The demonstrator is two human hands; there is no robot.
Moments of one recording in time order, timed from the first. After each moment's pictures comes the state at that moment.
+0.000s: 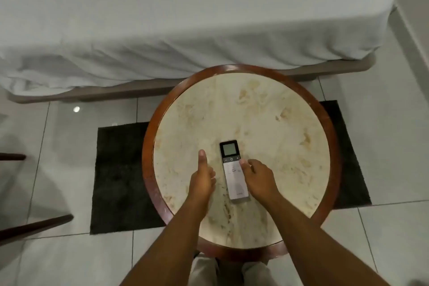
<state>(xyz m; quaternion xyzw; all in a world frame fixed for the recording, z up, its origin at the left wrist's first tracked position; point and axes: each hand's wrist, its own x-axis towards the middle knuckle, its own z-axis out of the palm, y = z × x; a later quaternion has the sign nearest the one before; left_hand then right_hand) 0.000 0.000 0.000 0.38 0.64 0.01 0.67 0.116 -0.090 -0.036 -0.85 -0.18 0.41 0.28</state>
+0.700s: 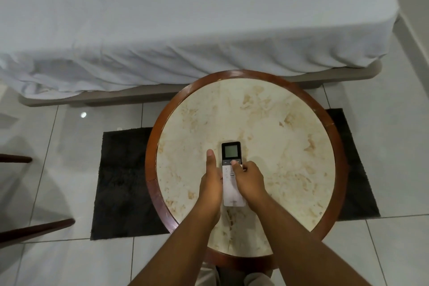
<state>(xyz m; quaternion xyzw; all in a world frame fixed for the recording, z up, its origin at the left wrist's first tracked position) 0.016 -0.009 0.004 0.39 0.61 0.04 0.69 0.099 -0.061 -0.048 -0.83 -0.06 0.44 0.35</state>
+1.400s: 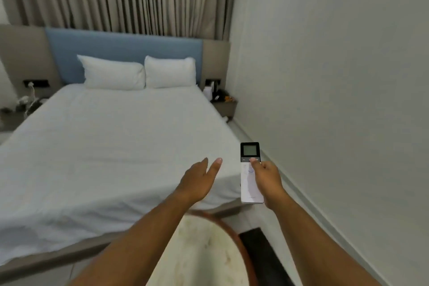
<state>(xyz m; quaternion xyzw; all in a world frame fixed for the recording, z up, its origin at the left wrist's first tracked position) 0.133 -0.011 0.394 0.85 0.25 0.11 0.45 0.257 -0.153 0.393 -0.78 -0.04 0.15 0.60</state>
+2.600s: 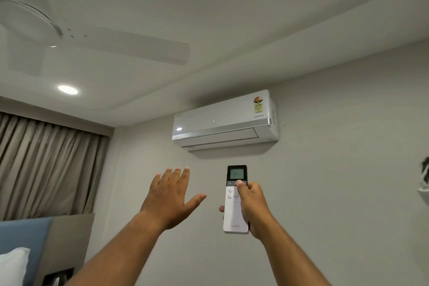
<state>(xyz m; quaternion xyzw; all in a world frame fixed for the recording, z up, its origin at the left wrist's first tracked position) 0.266 -0.152 0.782 0.88 -0.08 0.46 0.00 0.274 -0.363 0.778 -0.65 -0.14 -0.19 0.72</state>
